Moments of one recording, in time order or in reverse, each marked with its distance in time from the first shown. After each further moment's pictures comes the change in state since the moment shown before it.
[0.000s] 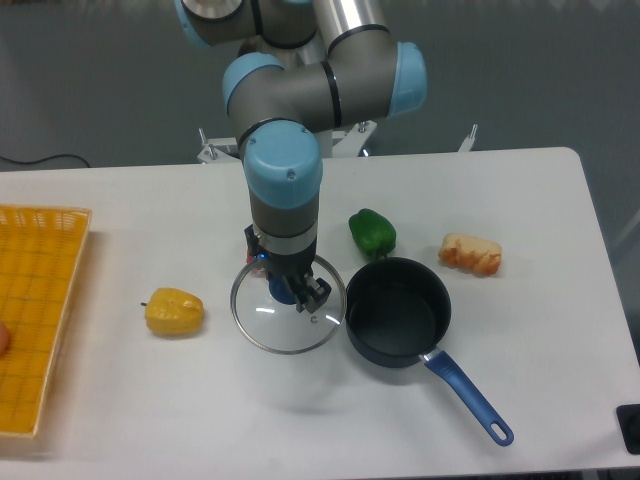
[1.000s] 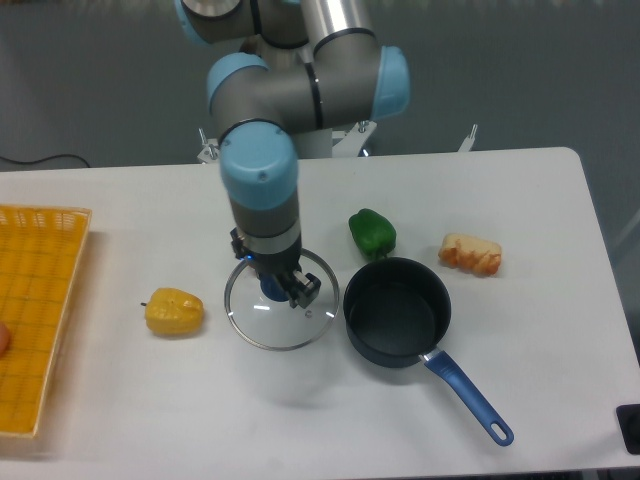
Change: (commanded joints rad) arm -0.098 -0.002 -0.009 0.002 0.126 -0.167
